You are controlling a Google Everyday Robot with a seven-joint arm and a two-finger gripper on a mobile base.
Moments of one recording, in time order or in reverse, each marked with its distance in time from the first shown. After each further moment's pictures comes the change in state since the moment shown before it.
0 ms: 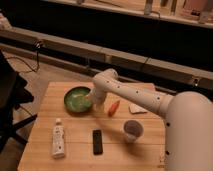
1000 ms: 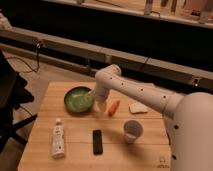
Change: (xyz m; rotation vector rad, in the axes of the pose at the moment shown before) arm 0.002 0.003 -0.028 0.006 0.023 0.023
